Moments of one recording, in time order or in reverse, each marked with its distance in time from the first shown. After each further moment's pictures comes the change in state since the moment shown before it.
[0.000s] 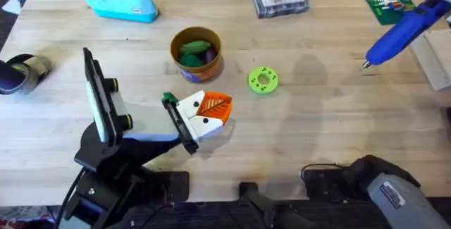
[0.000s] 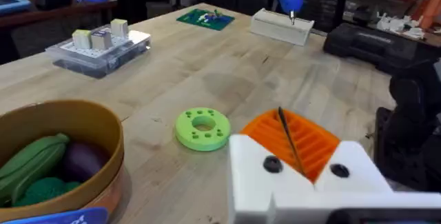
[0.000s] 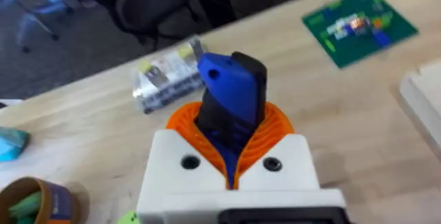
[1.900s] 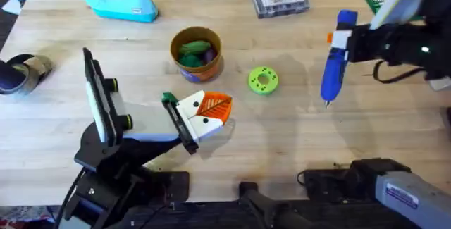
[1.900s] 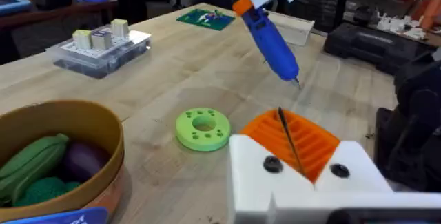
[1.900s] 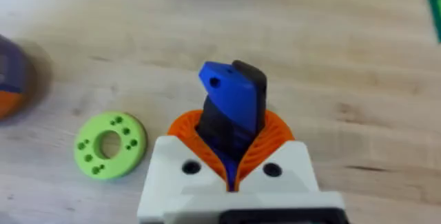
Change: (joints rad) left arm 0.000 0.000 0.000 0.000 0.000 0.000; right arm 0.532 0.187 -0.082 -0.122 0.346 -0.215
